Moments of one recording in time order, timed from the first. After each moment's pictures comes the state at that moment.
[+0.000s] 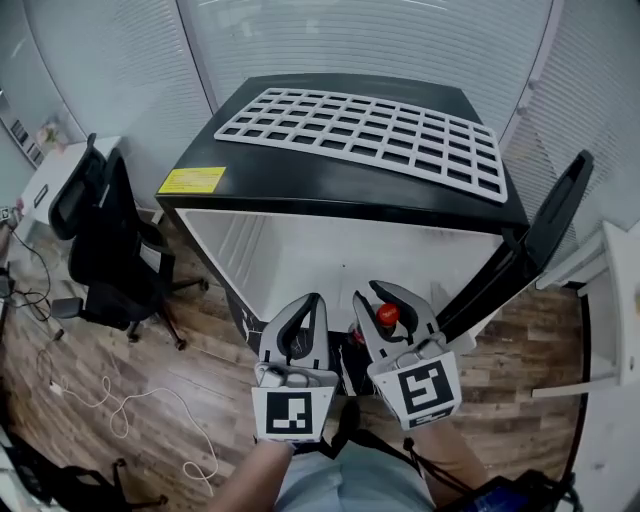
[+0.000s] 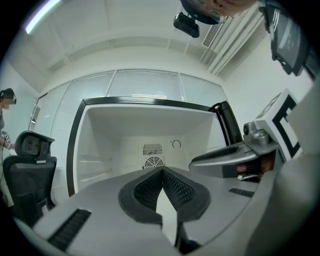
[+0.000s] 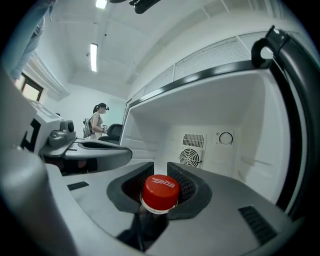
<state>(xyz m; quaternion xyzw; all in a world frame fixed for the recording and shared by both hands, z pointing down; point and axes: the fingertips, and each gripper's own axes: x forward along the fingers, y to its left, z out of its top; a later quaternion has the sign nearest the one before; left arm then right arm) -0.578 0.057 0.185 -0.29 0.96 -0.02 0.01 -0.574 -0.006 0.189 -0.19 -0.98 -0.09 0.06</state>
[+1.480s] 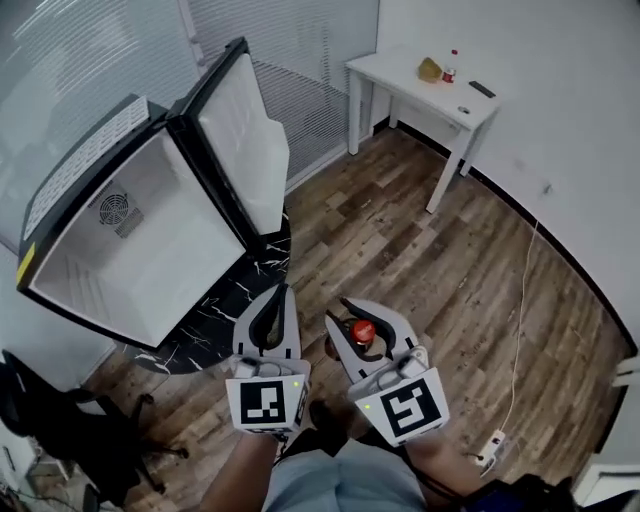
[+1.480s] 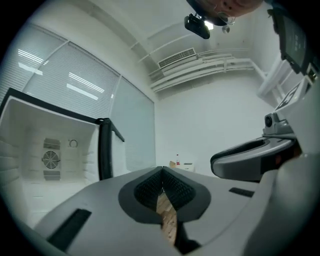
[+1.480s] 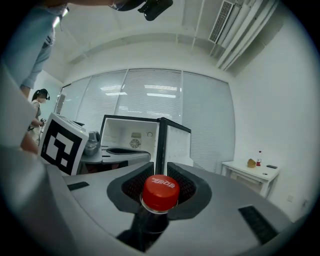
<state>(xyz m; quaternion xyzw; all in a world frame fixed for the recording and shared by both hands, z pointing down) -0.273 -0.015 0.188 -0.68 0.73 -0.03 0.03 -0.201 -0.009 0.182 0.23 -0.97 -0.05 0.07</state>
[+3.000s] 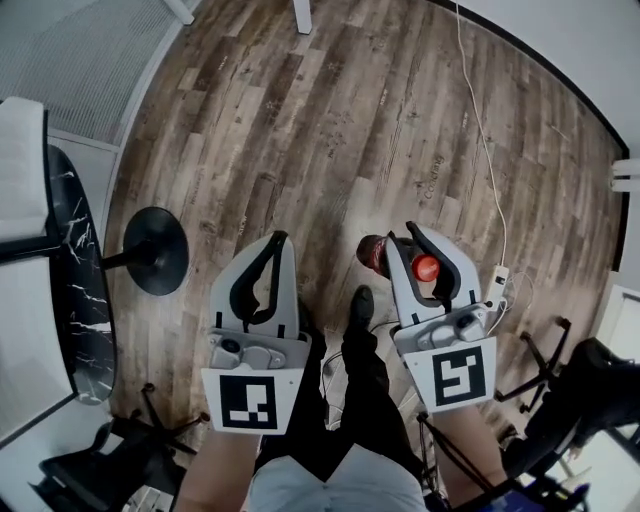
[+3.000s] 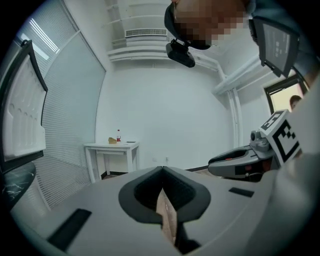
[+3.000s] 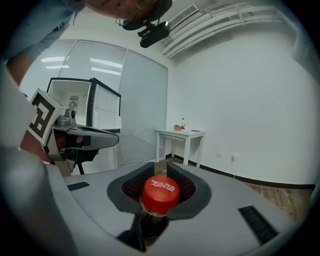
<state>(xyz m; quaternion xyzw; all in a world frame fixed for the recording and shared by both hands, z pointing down) 0.047 -0.114 0.418 -0.86 0.50 -0.09 -0.04 0.168 -0.104 0.439 0.55 -0.83 0.05 0.12</state>
